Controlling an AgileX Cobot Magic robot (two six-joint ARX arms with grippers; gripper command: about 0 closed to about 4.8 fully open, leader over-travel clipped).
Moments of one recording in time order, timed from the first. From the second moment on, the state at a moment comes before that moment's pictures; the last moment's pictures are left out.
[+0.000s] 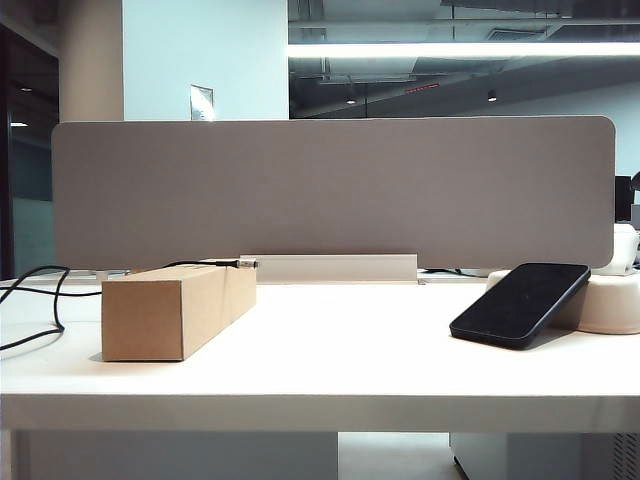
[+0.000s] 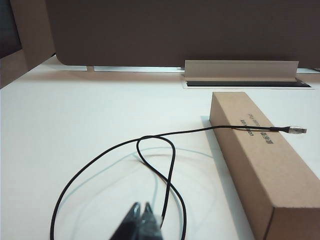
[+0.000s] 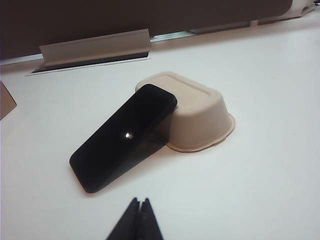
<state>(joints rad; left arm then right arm) 0.00 0.00 0.00 -0.01 0.05 0.00 0.02 0.00 0.01 -0.13 -0.03 0.16</state>
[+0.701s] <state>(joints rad) 0.00 0.00 0.00 -0.02 0.05 0.00 0.02 0.00 0.01 -0.12 -0.03 0.16</state>
